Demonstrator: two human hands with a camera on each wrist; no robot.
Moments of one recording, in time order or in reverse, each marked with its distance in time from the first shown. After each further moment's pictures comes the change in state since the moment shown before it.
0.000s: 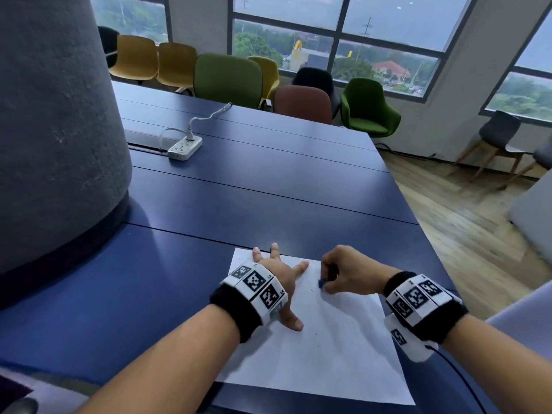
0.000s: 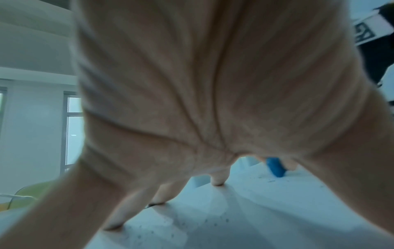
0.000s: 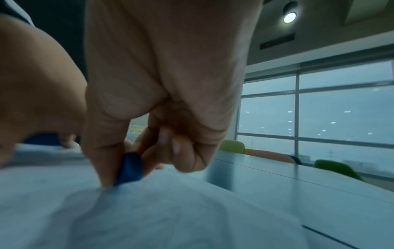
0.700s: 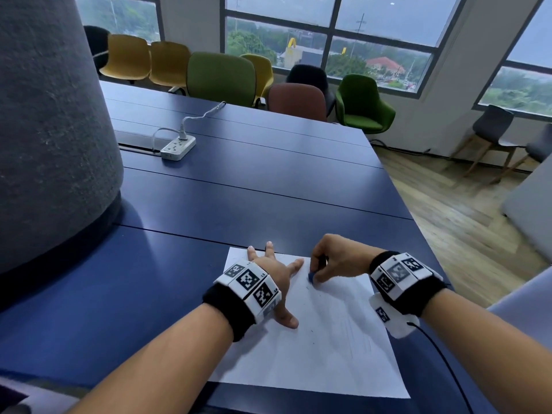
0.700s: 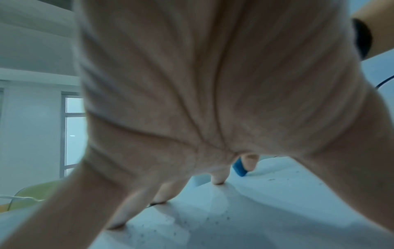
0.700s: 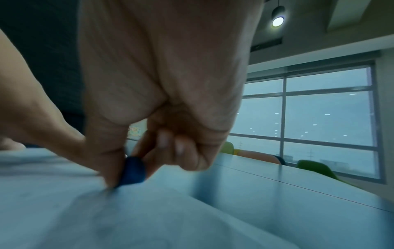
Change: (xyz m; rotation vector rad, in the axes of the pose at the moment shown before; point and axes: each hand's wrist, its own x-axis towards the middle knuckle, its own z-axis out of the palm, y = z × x) left_hand -0.008 0.002 -0.007 0.007 -0.020 0.018; right_hand 0.020 0.002 -0.009 -0.032 -0.075 0.010
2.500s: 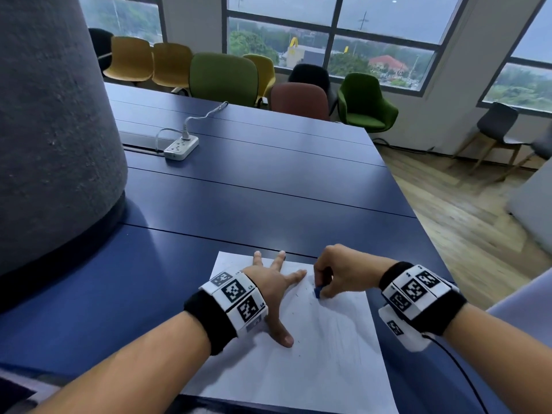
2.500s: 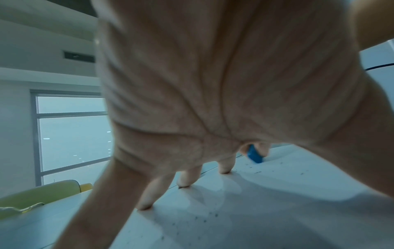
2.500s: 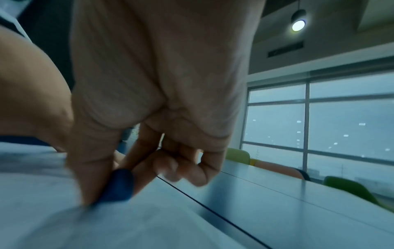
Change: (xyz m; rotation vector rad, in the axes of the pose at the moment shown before) left_hand 0.001 -0.018 0.027 -0.079 0.001 0.128; right_hand -0.027 -0.018 0.010 -0.101 -0.061 -0.029
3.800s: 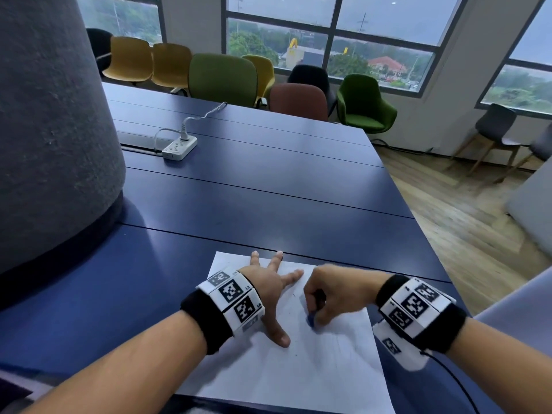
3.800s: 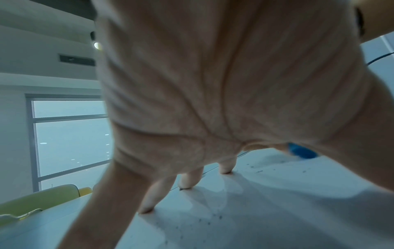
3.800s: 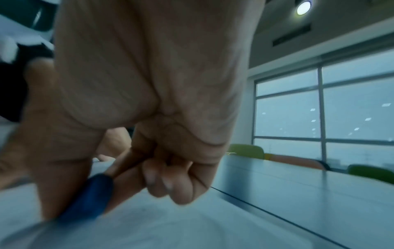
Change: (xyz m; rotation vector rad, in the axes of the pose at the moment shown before) left_hand 0.002 0.000 0.000 0.022 -0.016 -0.005; right_hand -0.015 -0.021 0.012 0.035 -0.160 -0.069
